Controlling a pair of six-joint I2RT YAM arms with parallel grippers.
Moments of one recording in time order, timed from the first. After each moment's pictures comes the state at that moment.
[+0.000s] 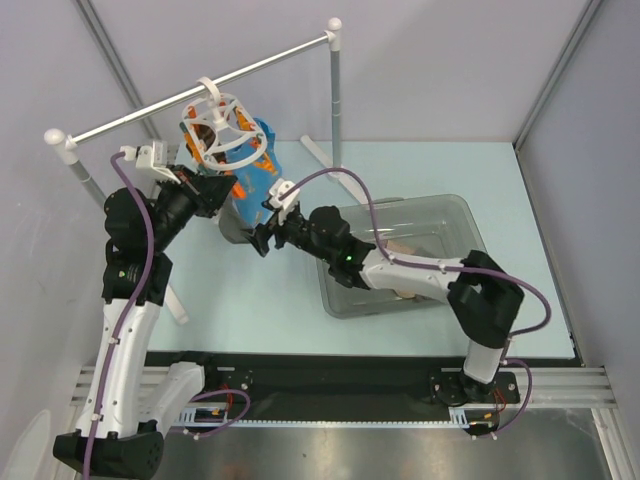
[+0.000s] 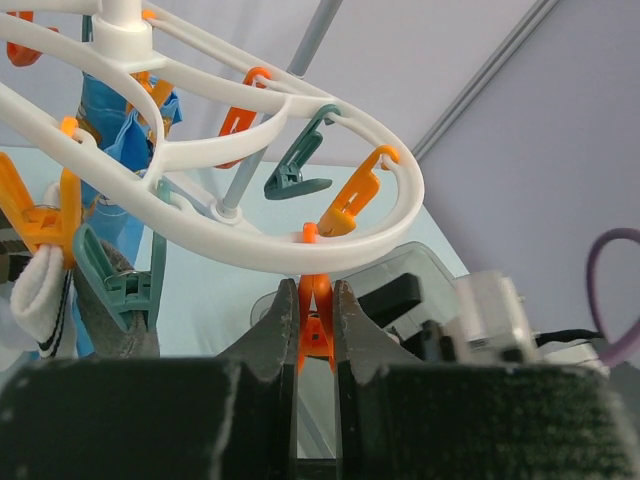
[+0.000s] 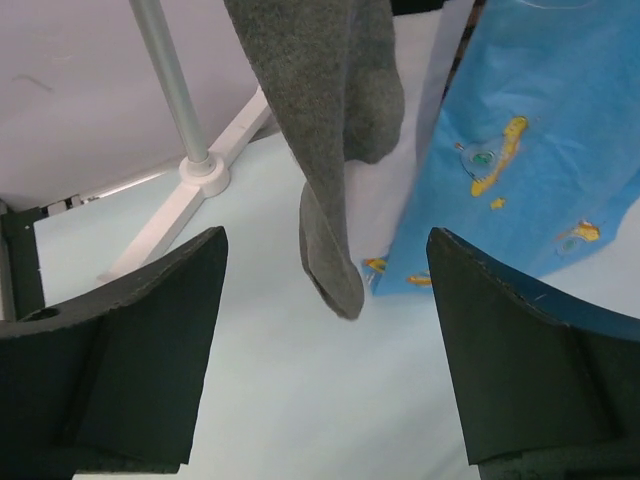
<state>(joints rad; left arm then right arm) -0.06 0.86 1.07 -0.18 0.44 -0.50 1.01 1.77 1.24 0.62 -0.04 0.00</state>
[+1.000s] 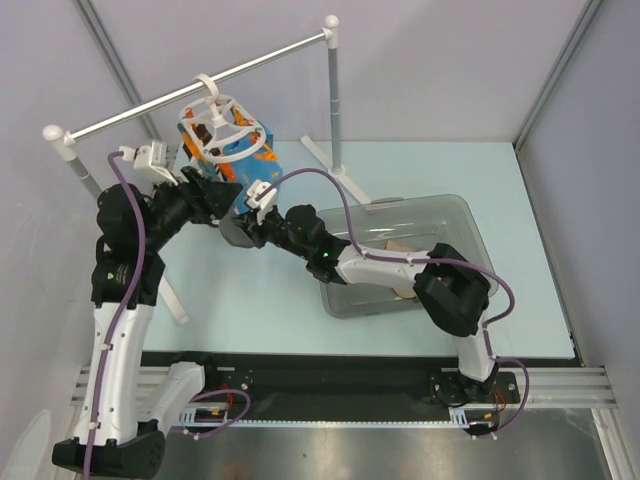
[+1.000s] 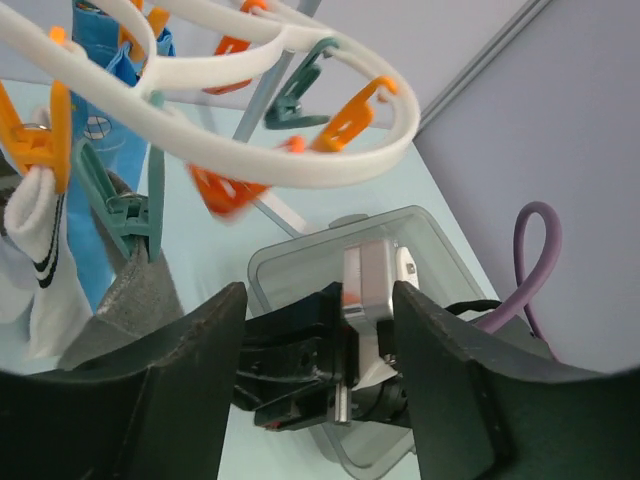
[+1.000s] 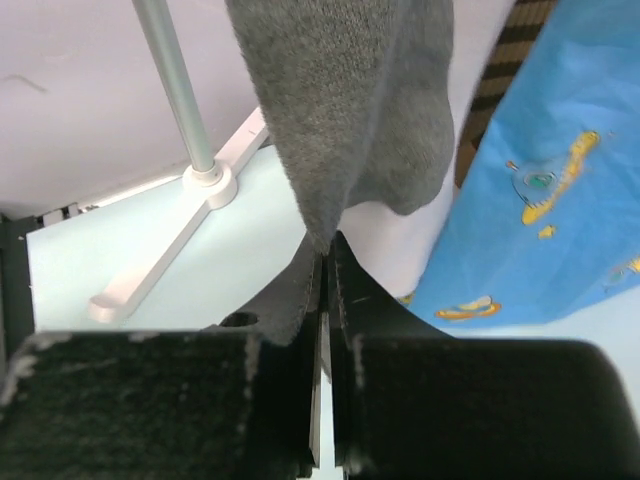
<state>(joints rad) -0.04 0.86 1.16 -0.38 0.45 -0.49 1.03 2.00 1.46 0.63 -0.06 -0.01</state>
